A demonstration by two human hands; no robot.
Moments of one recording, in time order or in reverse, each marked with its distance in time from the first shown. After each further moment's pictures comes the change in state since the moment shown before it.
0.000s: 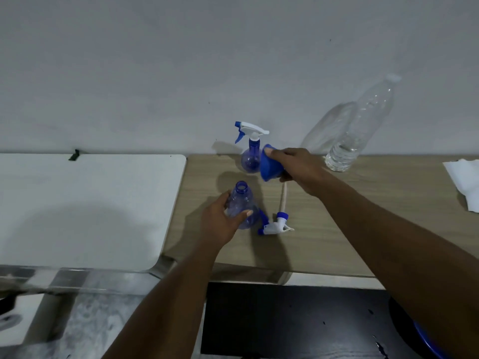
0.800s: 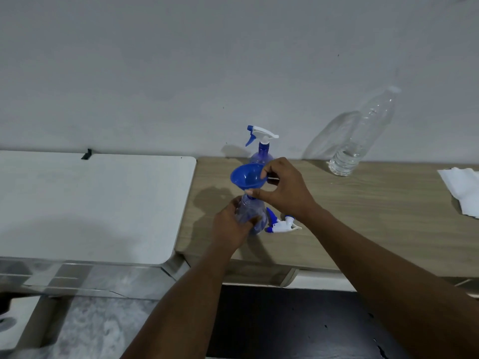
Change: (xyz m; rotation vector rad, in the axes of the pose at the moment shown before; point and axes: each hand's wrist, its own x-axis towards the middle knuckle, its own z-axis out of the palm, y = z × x) left_hand -0.020 -0.007 -0.005 -0.098 -0.053 -0.085; right_hand -0.053 0.014 0.065 -0.305 0.120 -0.601
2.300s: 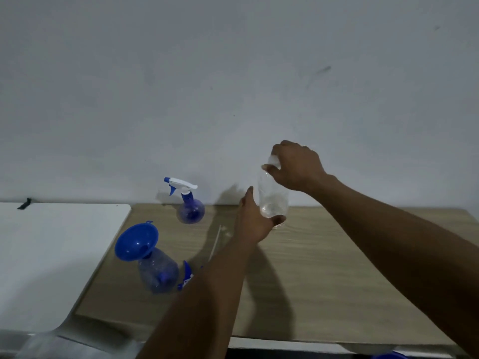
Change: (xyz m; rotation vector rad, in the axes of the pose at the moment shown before) left_hand 0.074 0.221 0.233 0.122 0.001 0.085; right_hand 0.095 0.091 -0.286 -0.805 0.010 -0.073
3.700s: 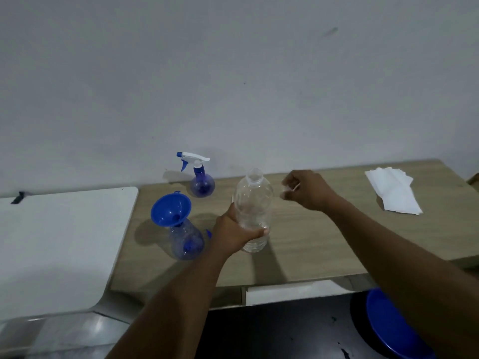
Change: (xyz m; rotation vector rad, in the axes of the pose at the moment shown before) left_hand -0.082 -0.118 -0.089 -0.021 -0.164 0.015; right_hand -0.120 -0.059 0.046 0.478 -0.264 0.434
